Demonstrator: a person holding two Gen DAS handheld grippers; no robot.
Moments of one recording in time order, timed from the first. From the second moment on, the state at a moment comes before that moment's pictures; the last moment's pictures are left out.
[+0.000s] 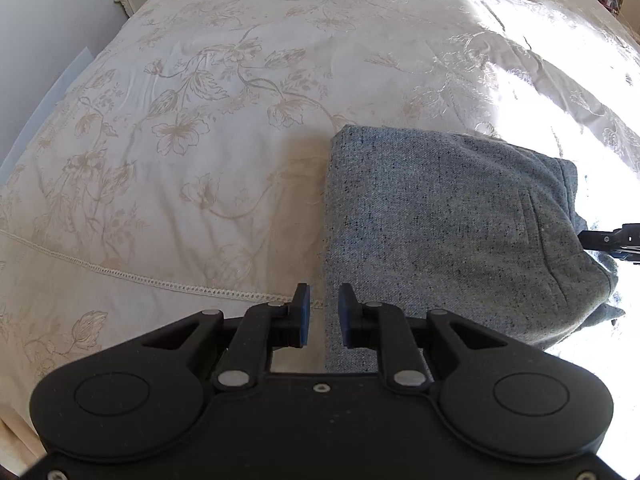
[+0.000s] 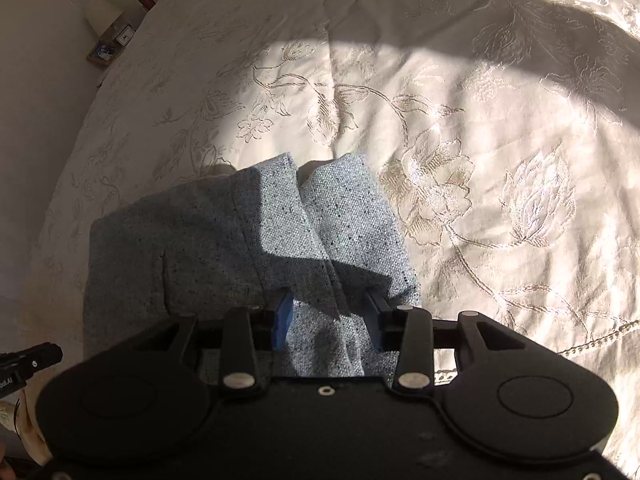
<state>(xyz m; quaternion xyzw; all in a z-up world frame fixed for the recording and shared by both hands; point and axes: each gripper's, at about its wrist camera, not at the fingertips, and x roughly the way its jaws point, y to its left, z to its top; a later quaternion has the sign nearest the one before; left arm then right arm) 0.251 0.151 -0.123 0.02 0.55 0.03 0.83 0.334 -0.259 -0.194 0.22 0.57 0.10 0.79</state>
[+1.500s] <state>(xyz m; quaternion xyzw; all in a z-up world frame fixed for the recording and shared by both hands) 0.312 0.114 -0.154 0.10 0.55 0.00 0.83 0.349 -0.189 -0.140 -0.04 0.46 0.13 0.88</state>
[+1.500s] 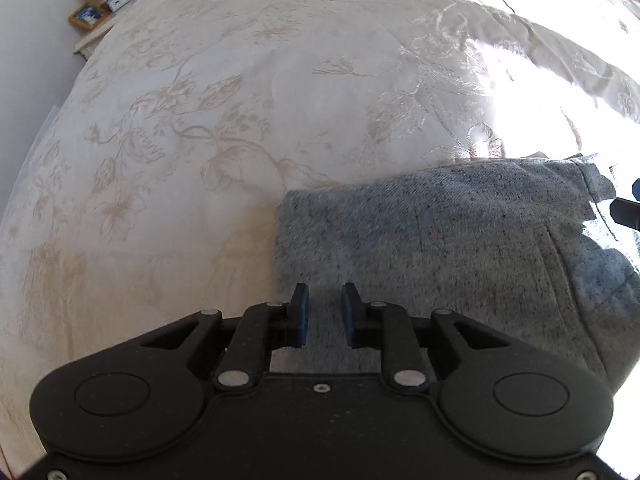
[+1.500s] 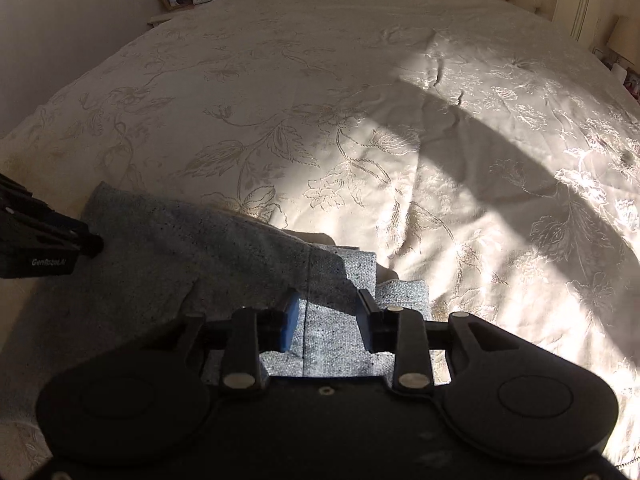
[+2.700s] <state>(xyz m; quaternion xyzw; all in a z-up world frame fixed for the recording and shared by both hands) 0.307 0.161 -0.197 -0.13 0.61 -0.03 0.78 0.347 -0.257 -0.195 0.11 0.57 0.08 0.81</state>
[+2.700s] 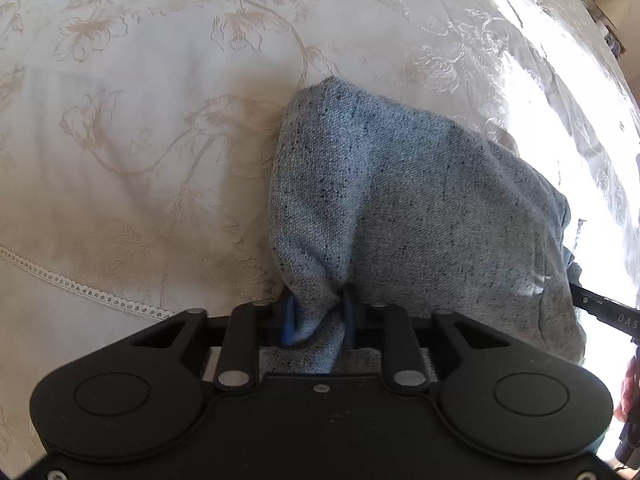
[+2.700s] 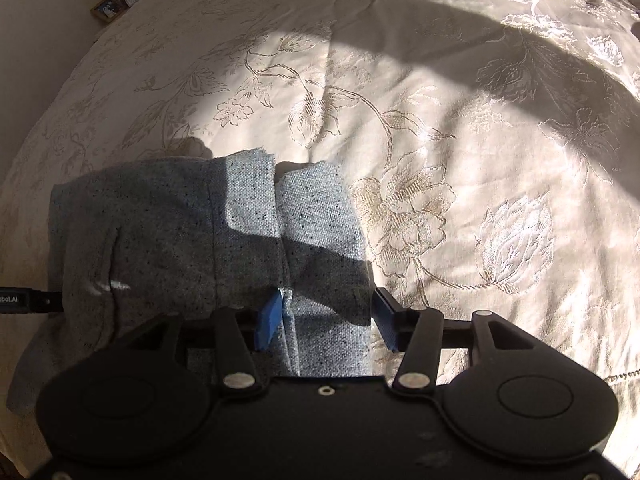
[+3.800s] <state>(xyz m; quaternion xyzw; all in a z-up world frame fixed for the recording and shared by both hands) 0.248 0.383 -0.102 -0.07 0.52 0.17 0.83 0.345 0.029 -0.066 0.08 0.50 0.24 0.83</state>
